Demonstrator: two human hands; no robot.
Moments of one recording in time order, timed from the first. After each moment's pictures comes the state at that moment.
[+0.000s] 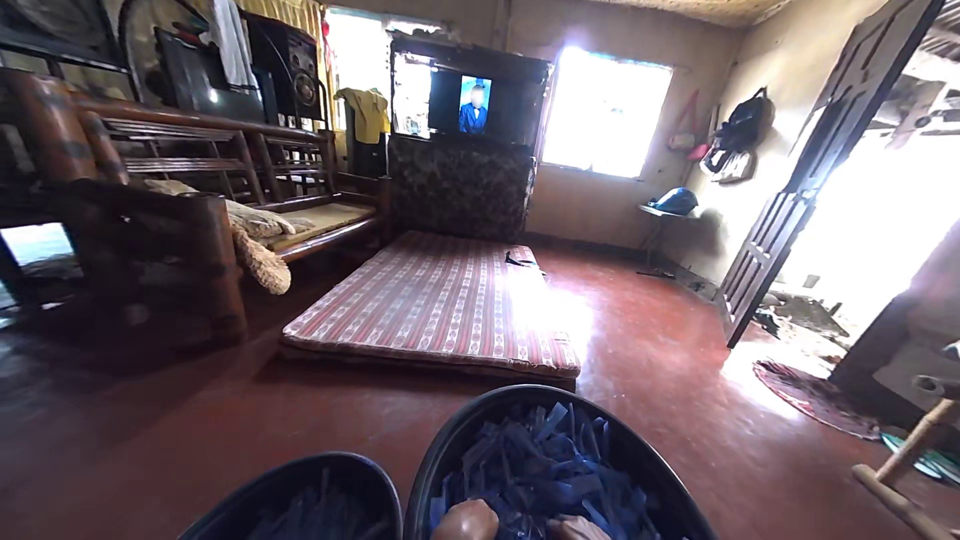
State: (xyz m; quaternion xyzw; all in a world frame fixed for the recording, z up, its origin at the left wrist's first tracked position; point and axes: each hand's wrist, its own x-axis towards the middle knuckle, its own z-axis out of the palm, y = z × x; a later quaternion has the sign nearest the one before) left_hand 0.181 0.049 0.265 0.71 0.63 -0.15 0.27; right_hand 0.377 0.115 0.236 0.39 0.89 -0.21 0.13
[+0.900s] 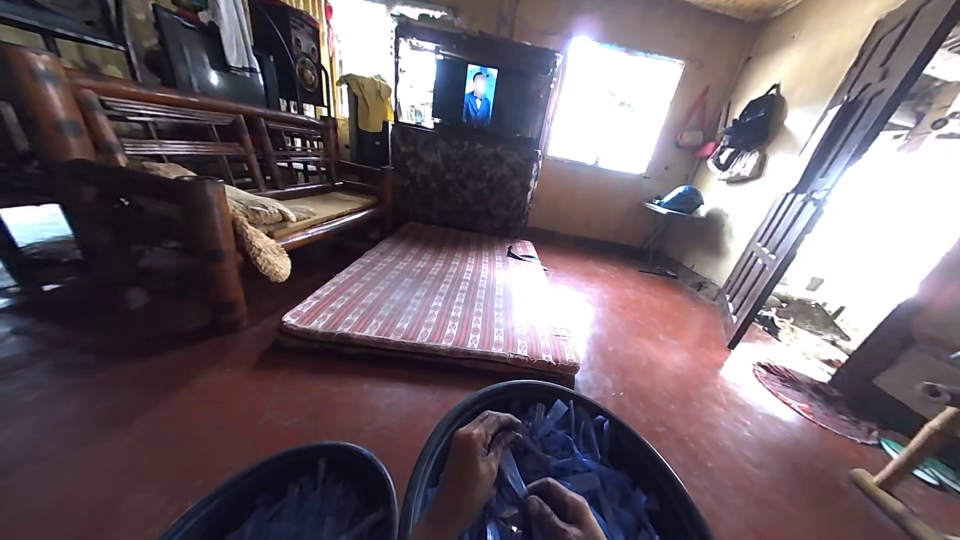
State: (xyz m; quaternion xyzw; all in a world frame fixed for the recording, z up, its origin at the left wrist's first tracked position) left_hand 0.172 0.065 0.277 0.62 0.52 0.58 0.08; right_hand 0.364 0.091 0.255 0.26 0.69 -0.60 -0.31
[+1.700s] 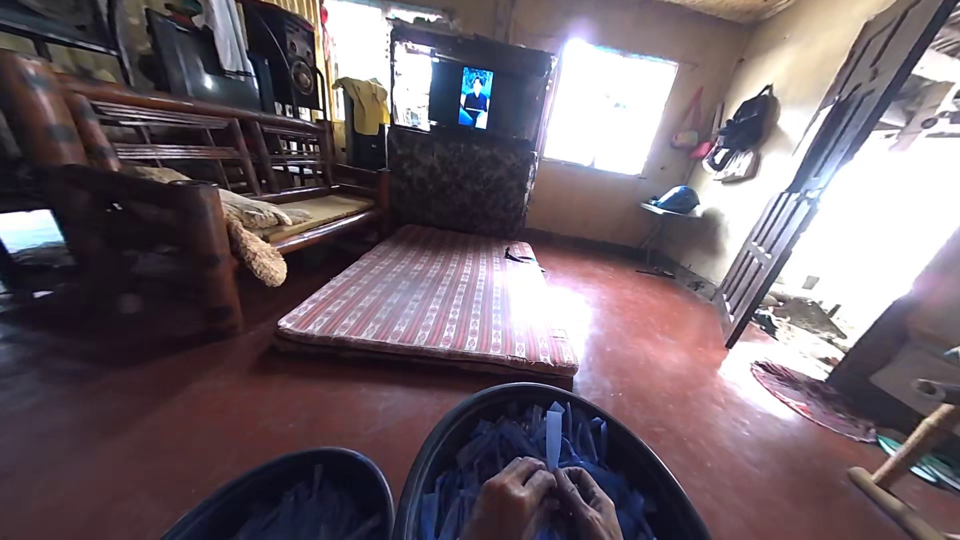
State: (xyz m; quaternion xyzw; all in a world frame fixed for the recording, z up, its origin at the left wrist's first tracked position) left_hand 0.219 0.050 0.262 0.75 0.46 0.48 -0.01; right_hand 0.359 0.085 0.270 0.41 0.47 -0.62 -0.48
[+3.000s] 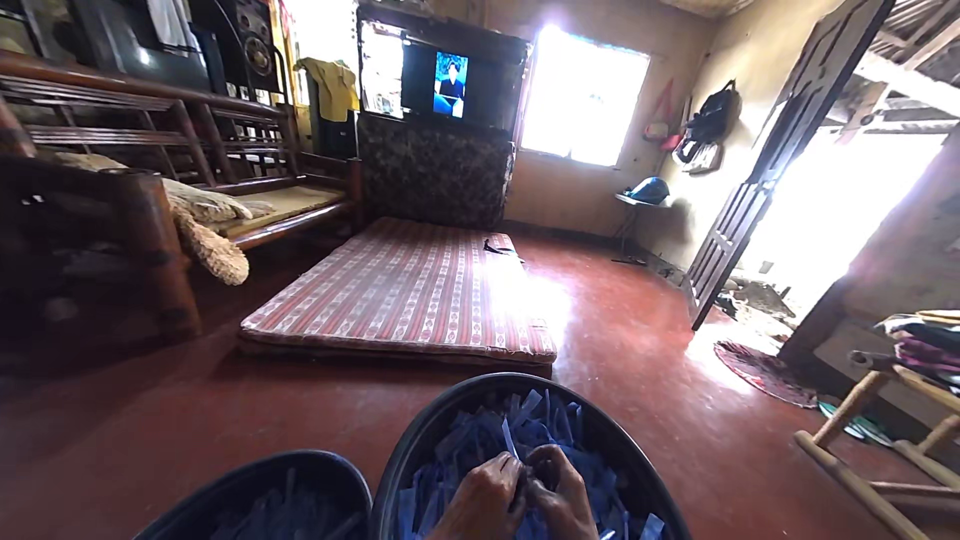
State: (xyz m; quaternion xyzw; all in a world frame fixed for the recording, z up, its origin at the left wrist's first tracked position) left_hand 0.217 0.049 0.269 0.77 0.49 0.41 0.03; right_hand 0.363 0.088 0.272 0.41 0.67 -0.45 -0.42
